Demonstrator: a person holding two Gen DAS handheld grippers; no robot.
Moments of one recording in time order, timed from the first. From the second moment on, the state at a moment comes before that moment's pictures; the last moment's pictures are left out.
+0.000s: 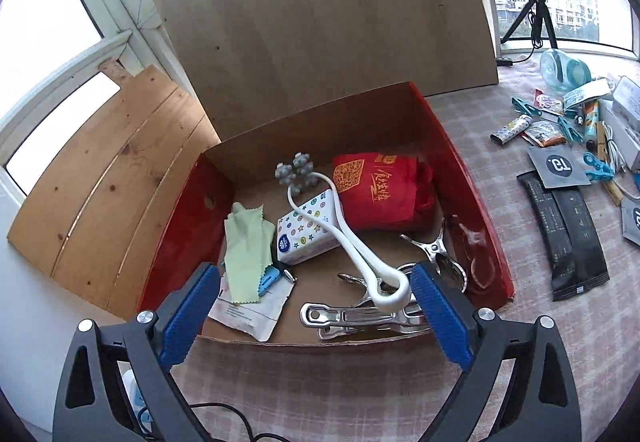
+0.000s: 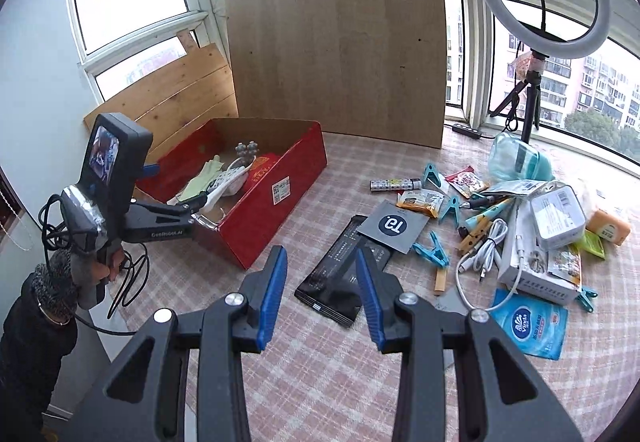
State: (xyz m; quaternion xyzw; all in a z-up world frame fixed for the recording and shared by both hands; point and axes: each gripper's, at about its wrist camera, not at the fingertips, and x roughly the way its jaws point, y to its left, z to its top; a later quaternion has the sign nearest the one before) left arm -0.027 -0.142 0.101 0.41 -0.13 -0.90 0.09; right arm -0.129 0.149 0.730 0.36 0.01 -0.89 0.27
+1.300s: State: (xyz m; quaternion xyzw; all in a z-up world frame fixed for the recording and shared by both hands) left arm 0.072 -0.018 0.088 0.44 0.06 -0.89 -0.10; right arm -0.020 0.338 0.687 0.33 -0.09 -0.94 0.07
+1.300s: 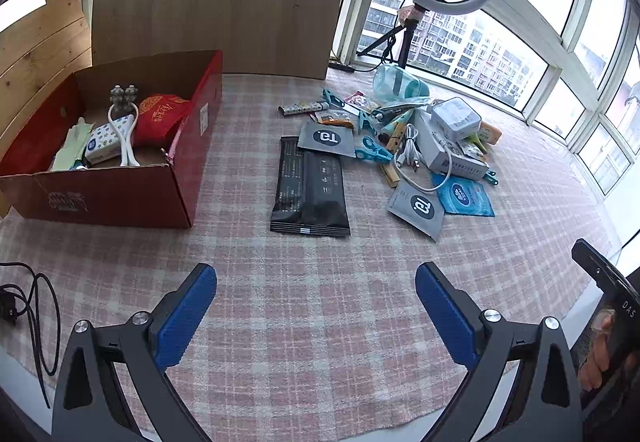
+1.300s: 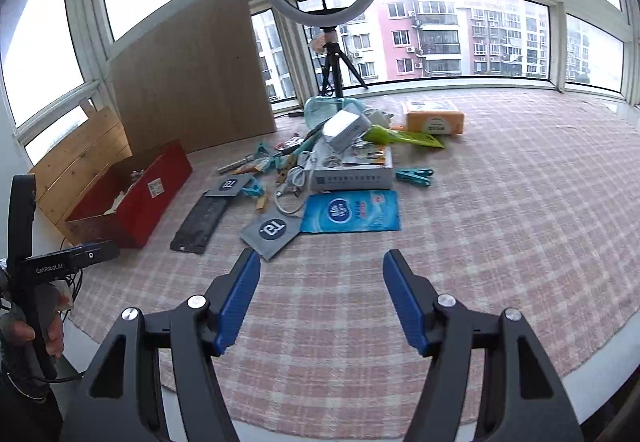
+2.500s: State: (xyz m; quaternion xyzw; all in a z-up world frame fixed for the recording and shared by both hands) left arm -0.066 0.066 0.046 0.44 -0.17 -0.87 -0.15; right arm -0.178 0.390 0.664 0.39 -0.08 -0.91 0.12
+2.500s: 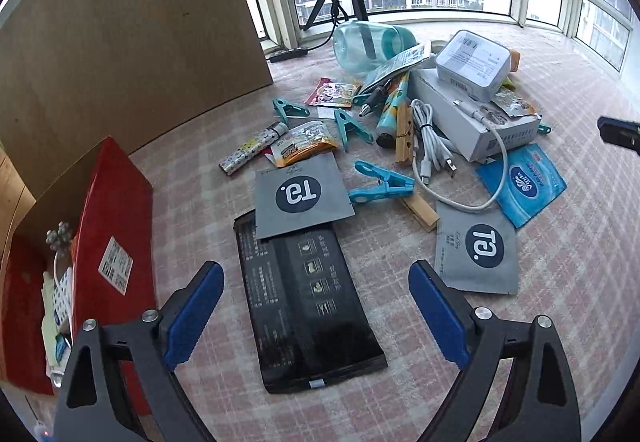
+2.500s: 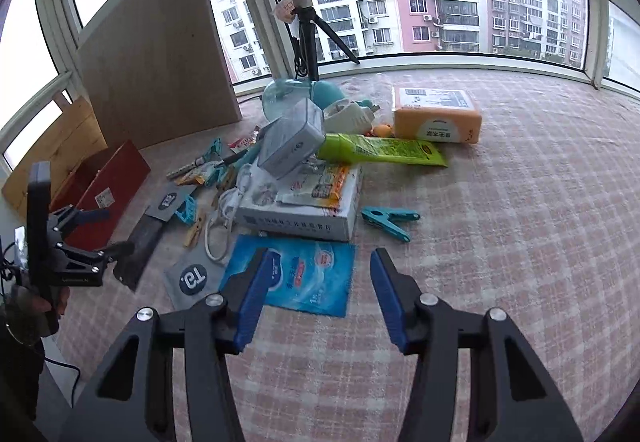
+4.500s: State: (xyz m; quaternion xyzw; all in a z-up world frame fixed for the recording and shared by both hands) left arm -0.121 0.062 0.045 0.46 -0.14 -0.84 -0.25; right arm -0.310 0.342 0.670 0.41 -0.23 -0.87 0.14
